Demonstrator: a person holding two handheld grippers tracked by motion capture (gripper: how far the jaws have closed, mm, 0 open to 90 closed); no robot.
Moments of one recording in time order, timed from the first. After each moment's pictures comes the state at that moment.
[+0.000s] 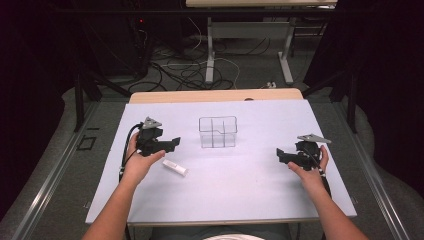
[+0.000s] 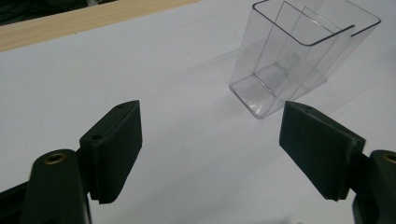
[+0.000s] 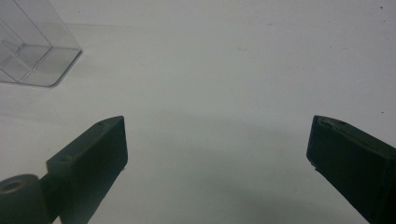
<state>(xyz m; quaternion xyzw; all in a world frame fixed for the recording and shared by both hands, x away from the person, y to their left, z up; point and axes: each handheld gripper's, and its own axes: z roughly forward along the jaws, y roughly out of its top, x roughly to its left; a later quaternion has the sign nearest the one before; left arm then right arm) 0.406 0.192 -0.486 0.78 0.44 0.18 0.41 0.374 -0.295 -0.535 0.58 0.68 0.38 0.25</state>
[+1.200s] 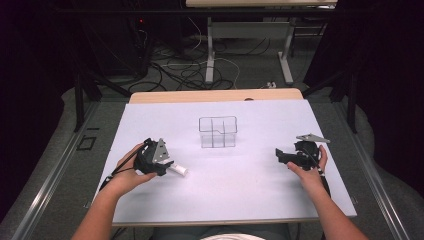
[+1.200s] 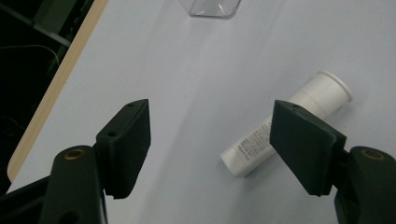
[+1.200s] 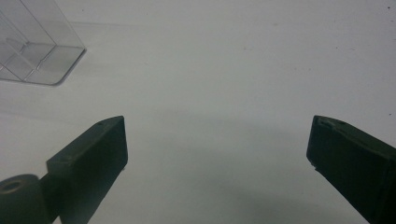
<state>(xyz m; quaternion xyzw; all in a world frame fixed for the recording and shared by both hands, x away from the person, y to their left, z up) 0.369 0.189 -0.505 0.92 0.14 0.28 0.24 0.374 -0.292 -0.535 0.57 0.68 0.38 0.25</state>
